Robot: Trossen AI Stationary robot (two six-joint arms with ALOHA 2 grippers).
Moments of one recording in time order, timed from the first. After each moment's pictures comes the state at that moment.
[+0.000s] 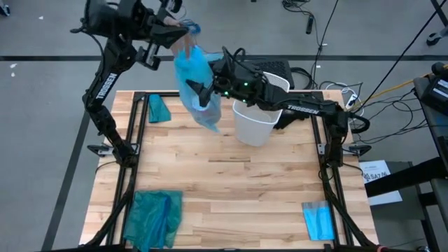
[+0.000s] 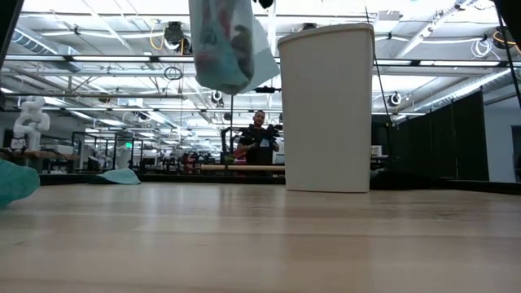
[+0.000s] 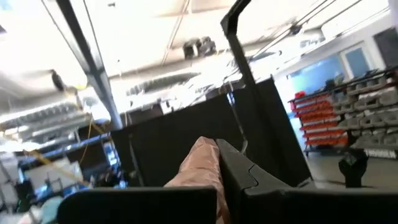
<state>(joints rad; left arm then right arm) 0.67 1.67 2.36 0.15 1.06 -0.31 -0.22 1.89 1.97 0.00 0.20 0.13</state>
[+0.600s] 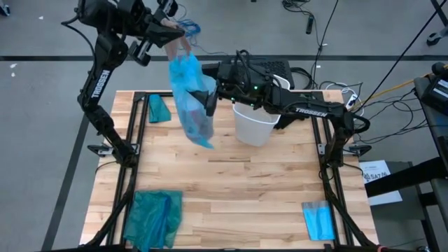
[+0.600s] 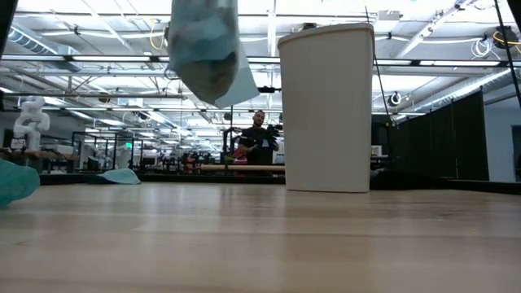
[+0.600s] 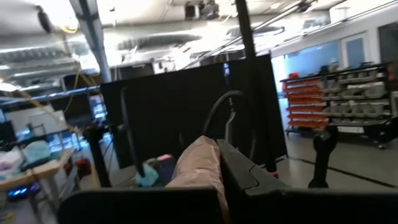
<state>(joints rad) 0.80 1.65 2.36 -0.05 1.21 -0.35 -0.15 1.83 1.97 0.00 0.10 0.08</state>
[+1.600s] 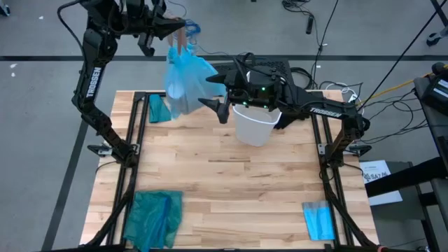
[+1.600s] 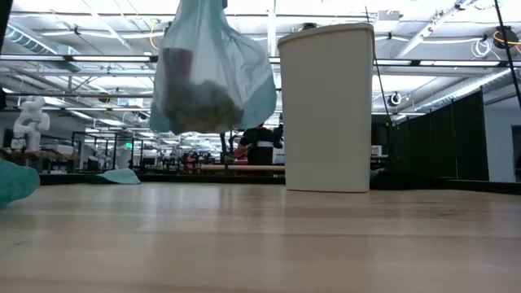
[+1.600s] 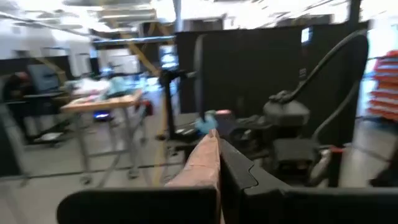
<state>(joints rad) 0.96 1.62 2.36 -0.51 1.06 -0.08 -0.13 1.73 1.97 -0.32 0.11 0.06</state>
